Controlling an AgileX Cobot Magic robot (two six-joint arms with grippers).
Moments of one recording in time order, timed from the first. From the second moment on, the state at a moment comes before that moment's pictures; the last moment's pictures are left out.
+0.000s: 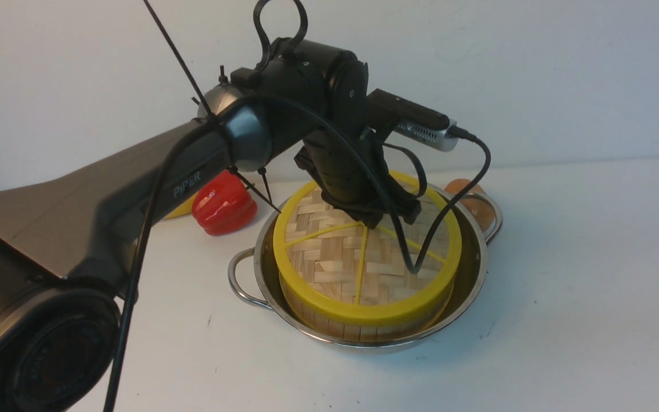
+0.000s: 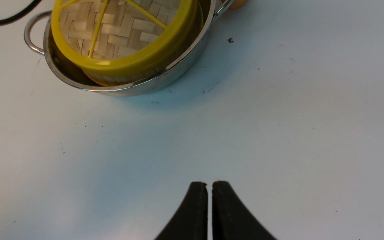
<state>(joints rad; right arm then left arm) 0.16 0.50 -0.80 0.24 1.24 0.03 -0.56 2.16 -1.95 -0.01 1.01 0.07</state>
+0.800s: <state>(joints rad) 0.16 0.50 -0.80 0.24 1.24 0.03 -0.56 2.17 -1.95 -0.01 0.99 0.08</state>
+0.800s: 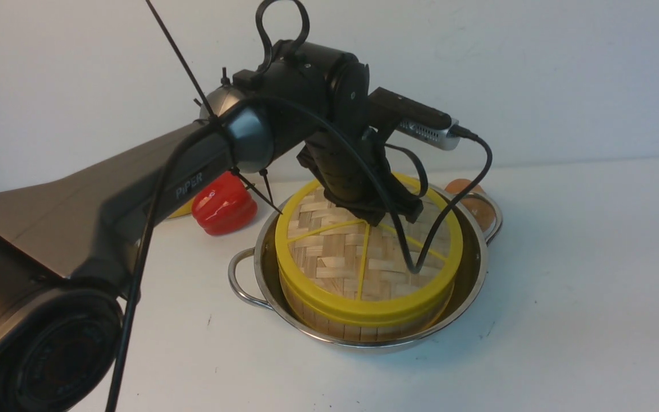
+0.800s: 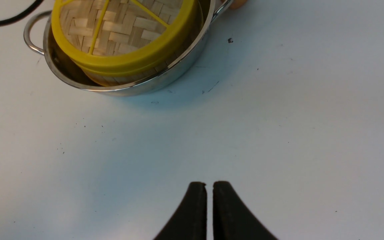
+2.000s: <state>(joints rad) 0.16 0.50 -0.80 0.24 1.24 0.02 -0.56 2.17 -1.95 -0.01 0.99 0.08</state>
